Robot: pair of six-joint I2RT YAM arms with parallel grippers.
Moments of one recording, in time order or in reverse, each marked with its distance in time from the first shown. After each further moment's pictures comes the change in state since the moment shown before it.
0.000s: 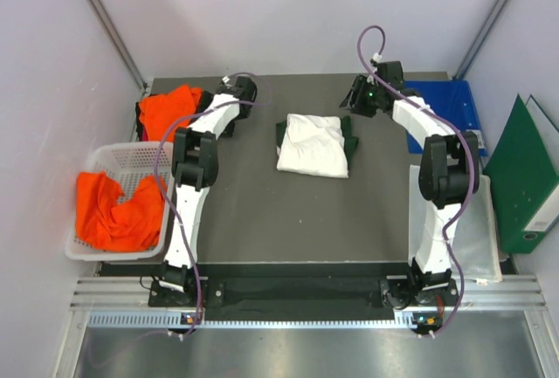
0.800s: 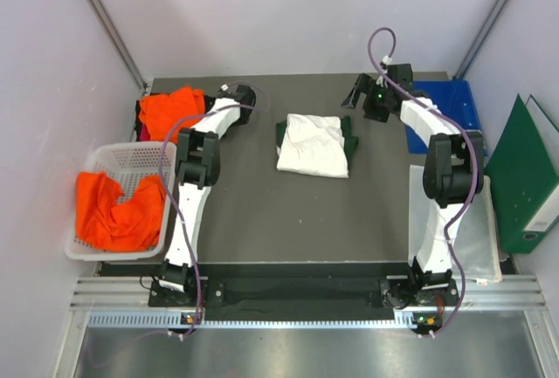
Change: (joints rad) left arm 0.010 0.090 0.024 -0.049 -0.097 -0.013; right arm -0.059 -0.001 -0.021 0.000 -0.043 0.000
